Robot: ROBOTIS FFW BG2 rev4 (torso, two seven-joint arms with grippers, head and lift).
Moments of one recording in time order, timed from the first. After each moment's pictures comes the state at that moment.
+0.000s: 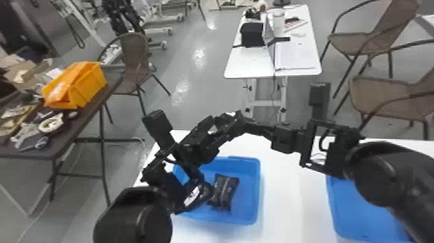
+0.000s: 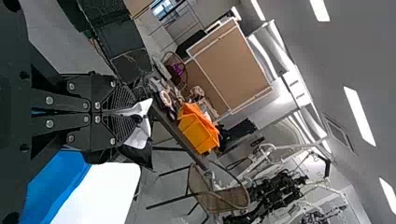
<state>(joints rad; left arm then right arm) 0.12 0.04 0.07 -1.94 0.49 0.46 -0.27 -0.42 -0.18 0.53 -1.38 -0.79 0.46 0.51</state>
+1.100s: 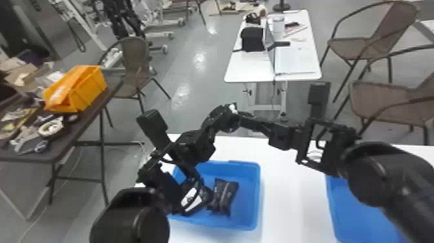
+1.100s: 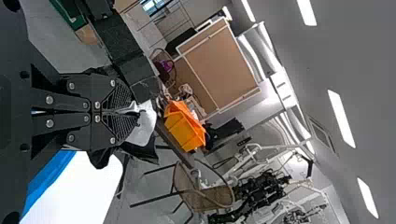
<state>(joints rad) 0.11 0.05 0.06 -1.95 0.50 0.43 -0.26 -0.45 -0.14 0.52 -1.31 -0.76 0.37 0.51</state>
